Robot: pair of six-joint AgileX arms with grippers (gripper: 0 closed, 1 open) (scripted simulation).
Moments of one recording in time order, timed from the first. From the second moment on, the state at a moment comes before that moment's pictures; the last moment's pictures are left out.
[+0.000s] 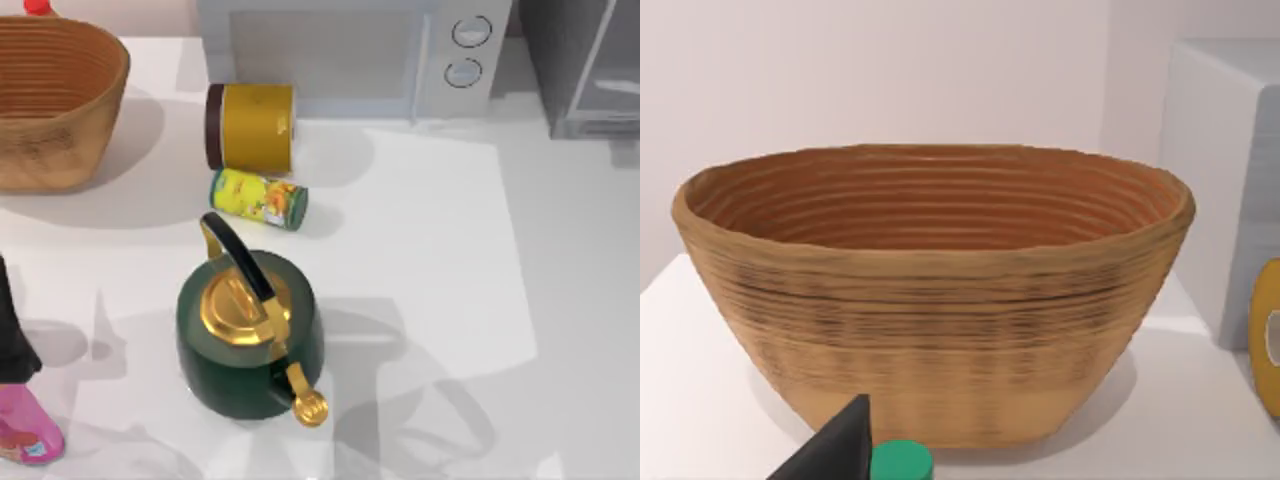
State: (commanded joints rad) left arm 0.00 0.00 0.00 0.00 0.00 0.00; right arm -0.23 2.32 1.01 1.31 -0.20 0.01
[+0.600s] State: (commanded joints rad) left arm 0.00 0.00 0.00 0.00 0.00 0.00; right arm -0.21 2.44 1.29 1.15 -0.17 0.01
